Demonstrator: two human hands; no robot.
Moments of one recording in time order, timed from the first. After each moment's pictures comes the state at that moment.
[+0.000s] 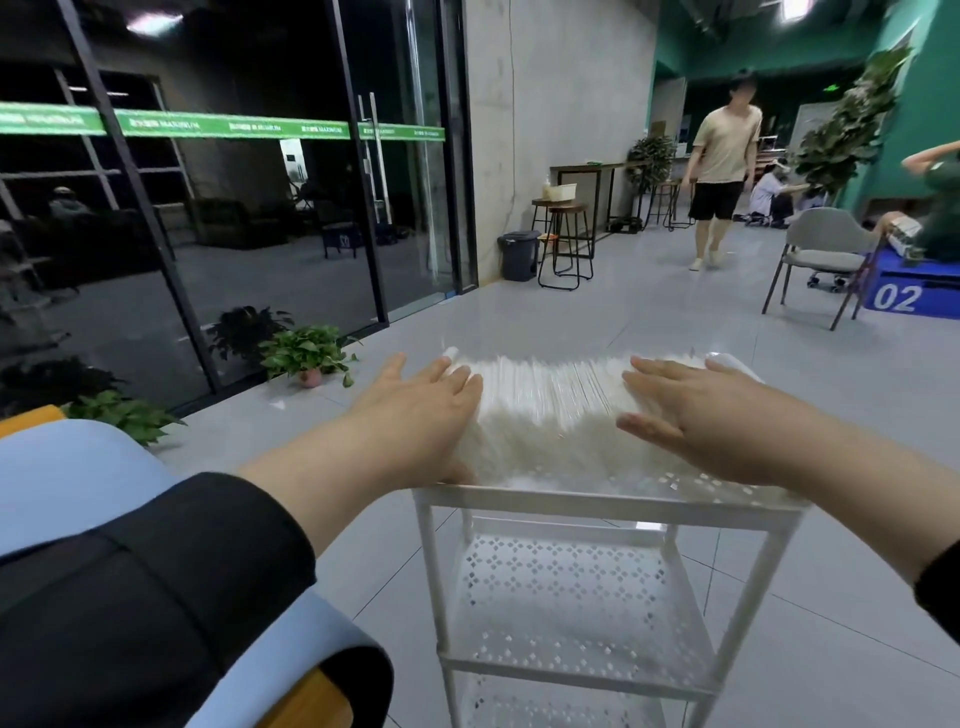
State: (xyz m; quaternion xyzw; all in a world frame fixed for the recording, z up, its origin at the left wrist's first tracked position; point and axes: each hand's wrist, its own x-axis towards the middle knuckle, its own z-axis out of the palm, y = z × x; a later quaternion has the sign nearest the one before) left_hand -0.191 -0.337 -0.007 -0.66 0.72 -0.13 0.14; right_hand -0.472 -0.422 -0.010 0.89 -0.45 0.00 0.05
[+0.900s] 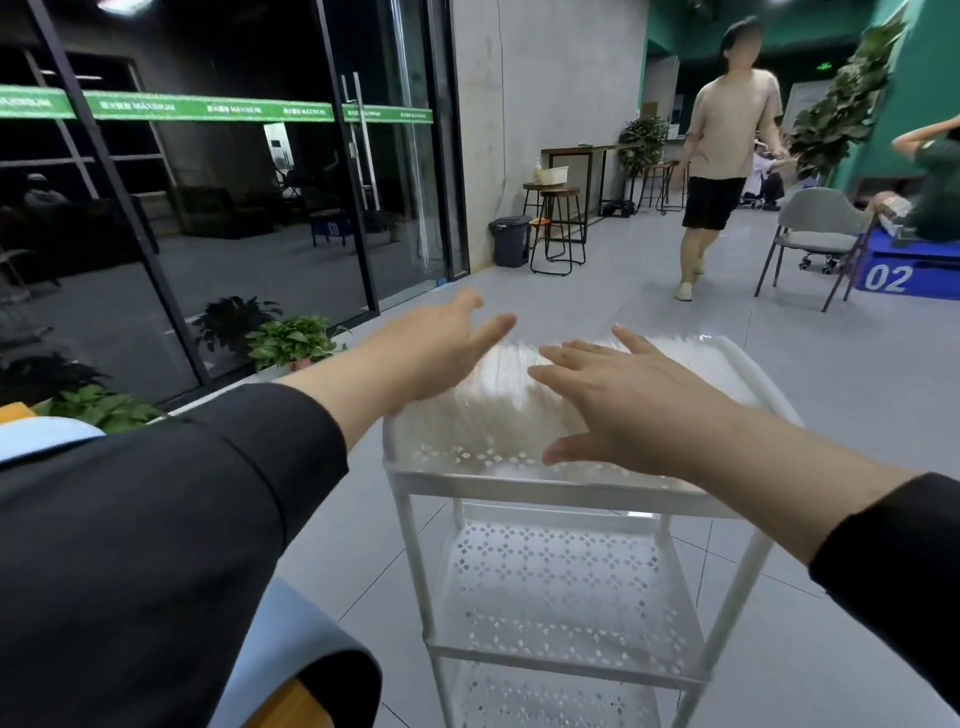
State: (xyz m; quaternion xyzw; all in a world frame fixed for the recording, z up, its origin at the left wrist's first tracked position) left_hand -0.194 -0.397 0.012 -0.72 0.68 0.02 -0.15; right_hand -0.412 -0.413 -0.014 0.93 -0.35 0.01 0.13
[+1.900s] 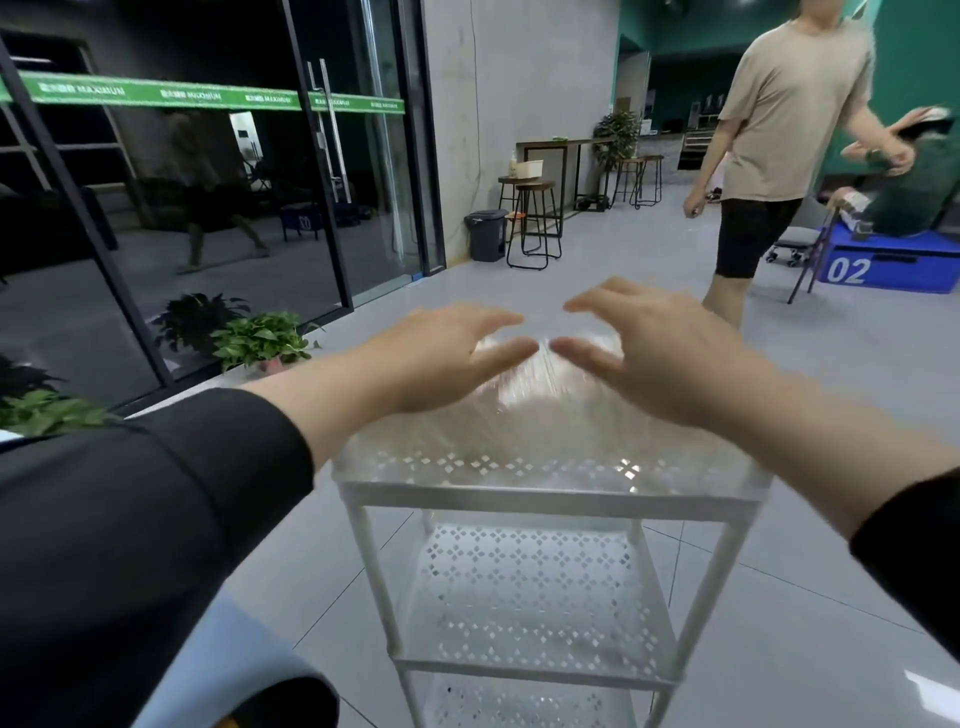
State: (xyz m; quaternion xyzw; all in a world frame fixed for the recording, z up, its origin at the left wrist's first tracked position) left_hand -0.218 -0.415 0.001 -0.59 0.80 0.01 -0.12; right_hand -0.450 -0.436 0.006 0.88 -0.44 0.18 0.05
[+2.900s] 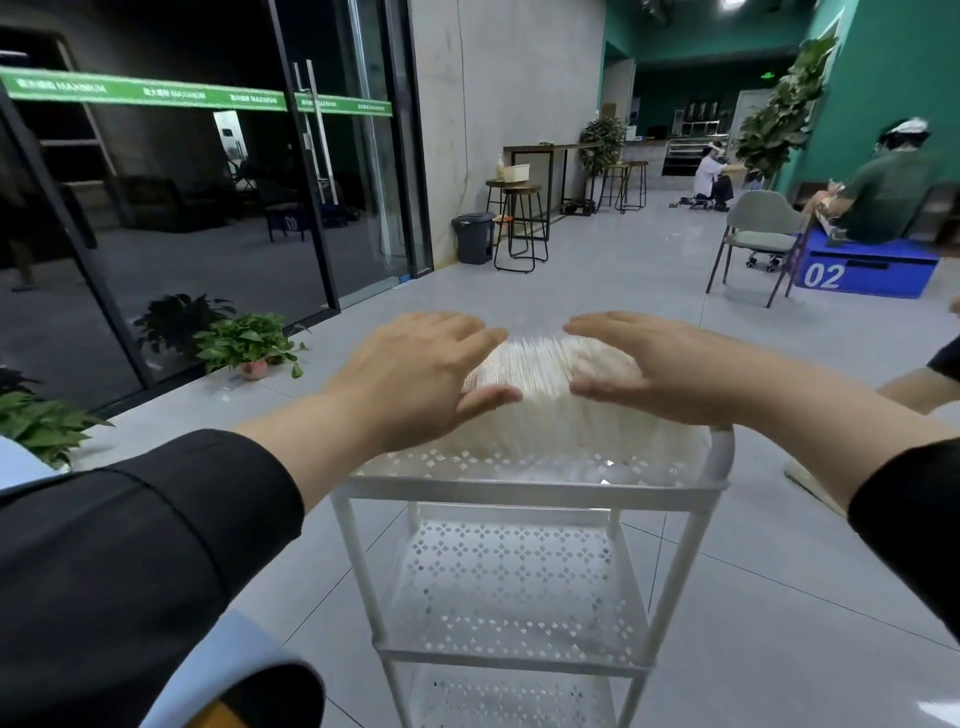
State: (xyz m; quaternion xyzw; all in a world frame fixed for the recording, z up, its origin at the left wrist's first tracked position) left_hand -0.226 -0.387 -0.016 -0.52 0.81 -0.24 -0.09; right_hand -0.493 -0.448 0.004 0.91 -0.41 0.08 -0.03
